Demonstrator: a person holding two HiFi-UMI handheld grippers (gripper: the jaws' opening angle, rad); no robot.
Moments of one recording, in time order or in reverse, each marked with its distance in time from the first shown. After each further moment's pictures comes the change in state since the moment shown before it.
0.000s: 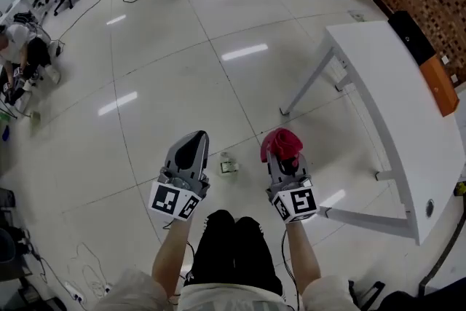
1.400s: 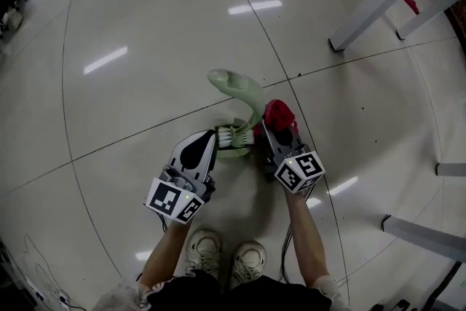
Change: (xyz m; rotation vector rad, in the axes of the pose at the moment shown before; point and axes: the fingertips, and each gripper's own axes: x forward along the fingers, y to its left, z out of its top) left arm -0.107 0.065 -0.568 -0.174 0.131 0.003; right arm 0.087 -0.047 -0.600 0.304 0.108 0.204
